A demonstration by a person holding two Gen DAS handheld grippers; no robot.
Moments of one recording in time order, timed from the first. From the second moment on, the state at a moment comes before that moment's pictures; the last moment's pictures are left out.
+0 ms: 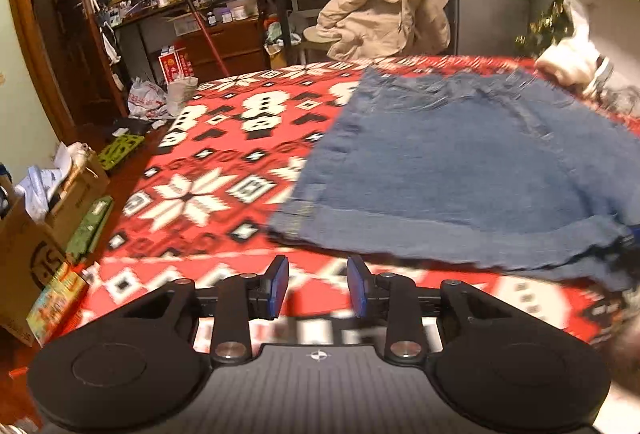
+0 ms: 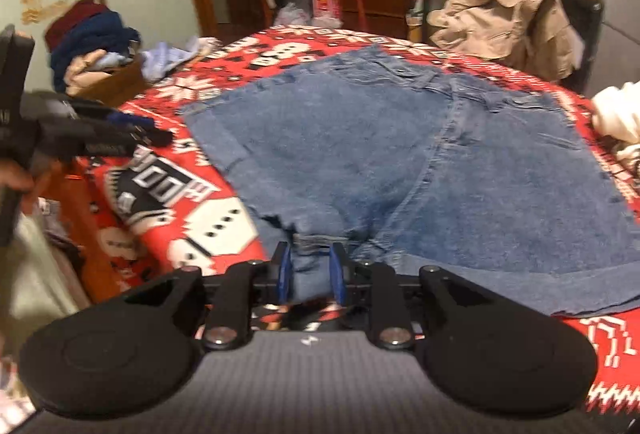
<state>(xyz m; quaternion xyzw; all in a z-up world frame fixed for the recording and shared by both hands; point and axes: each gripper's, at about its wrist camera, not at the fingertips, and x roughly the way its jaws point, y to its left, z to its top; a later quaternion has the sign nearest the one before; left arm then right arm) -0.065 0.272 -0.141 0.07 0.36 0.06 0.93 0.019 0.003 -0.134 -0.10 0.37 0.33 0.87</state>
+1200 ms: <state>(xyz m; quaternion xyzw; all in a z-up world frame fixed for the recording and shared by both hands) -0.005 0.319 -0.147 -0.05 0.35 0.05 0.94 0.016 0.018 -0.145 -0.15 0.37 0.30 0.87</state>
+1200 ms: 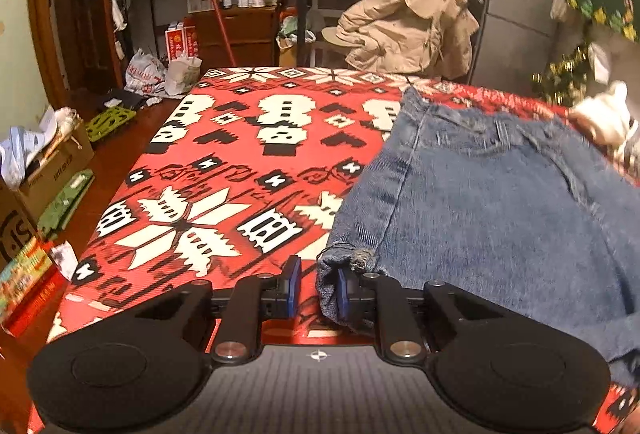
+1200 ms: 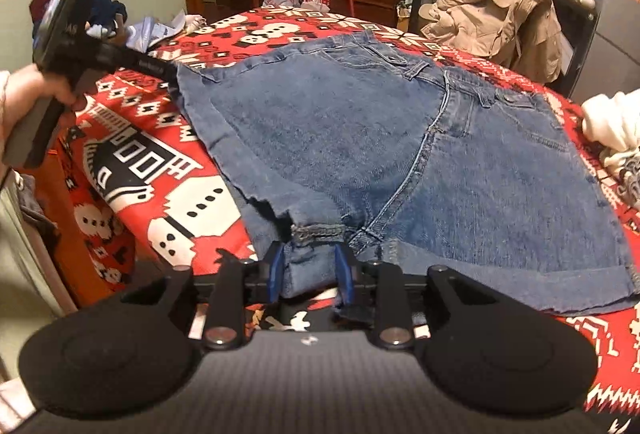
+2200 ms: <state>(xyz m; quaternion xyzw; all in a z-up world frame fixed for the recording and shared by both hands) -0.004 0.348 -0.149 -0.13 0.36 0.03 0.92 -0.025 0.018 -0.155 -0.32 0.30 0.35 0.83</state>
